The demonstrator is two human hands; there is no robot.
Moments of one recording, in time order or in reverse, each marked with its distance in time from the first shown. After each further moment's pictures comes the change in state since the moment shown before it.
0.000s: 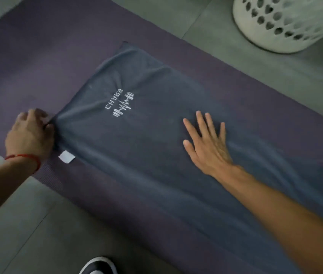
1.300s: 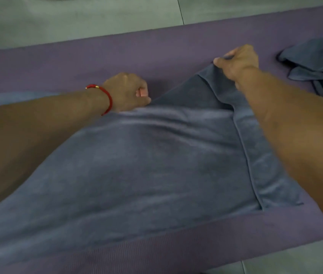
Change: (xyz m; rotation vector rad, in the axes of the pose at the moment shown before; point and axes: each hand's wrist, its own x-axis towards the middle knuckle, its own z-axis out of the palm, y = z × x) left_hand -0.166 0.519 0.130 0.289 -0.719 1.365; right_hand -0.138 0.388 0.025 0.853 0.410 1.354
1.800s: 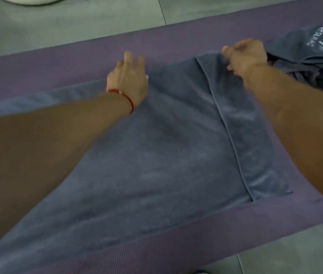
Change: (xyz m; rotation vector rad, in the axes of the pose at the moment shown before) left_hand 0.041 0.040 0.021 0.167 0.349 -0.204; right_hand -0.008 0.020 -0.048 0.156 0.081 -0.008
